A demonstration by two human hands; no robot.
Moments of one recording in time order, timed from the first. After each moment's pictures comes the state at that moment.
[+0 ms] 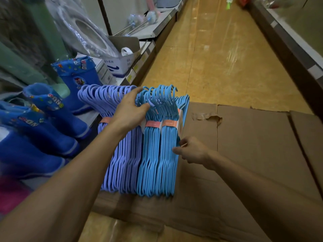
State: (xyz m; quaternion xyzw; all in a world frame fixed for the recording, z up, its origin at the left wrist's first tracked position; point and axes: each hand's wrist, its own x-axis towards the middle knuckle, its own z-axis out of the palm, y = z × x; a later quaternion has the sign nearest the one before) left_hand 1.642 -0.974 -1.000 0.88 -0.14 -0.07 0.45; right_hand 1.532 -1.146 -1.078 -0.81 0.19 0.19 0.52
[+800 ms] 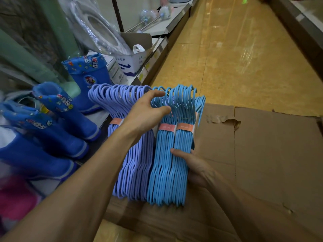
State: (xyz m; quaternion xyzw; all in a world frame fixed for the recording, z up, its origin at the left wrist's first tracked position) left_hand 1.642 -0.981 -0.994 0.85 -0.13 -0.12 0.50; right_hand 1.560 -1.105 -1.150 -0.44 0.29 0.12 0.84
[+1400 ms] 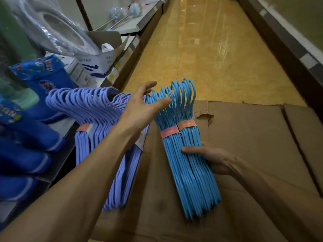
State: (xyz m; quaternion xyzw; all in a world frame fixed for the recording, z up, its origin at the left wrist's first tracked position) left_hand 1.630 -1.052 -1.004 0.79 -0.16 -0.14 0.57; right_hand 1.519 -1.222 -1.118 -0.55 0.25 0.21 0.77
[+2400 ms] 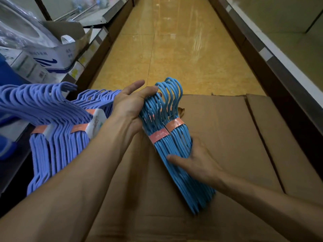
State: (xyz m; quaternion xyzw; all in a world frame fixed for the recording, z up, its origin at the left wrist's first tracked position) left_hand 1.604 -1.123 -1.009 0.54 0.06 -0.26 0.80; right_hand 1.450 -1.230 -1.118 -0.85 0.30 0.03 0.43
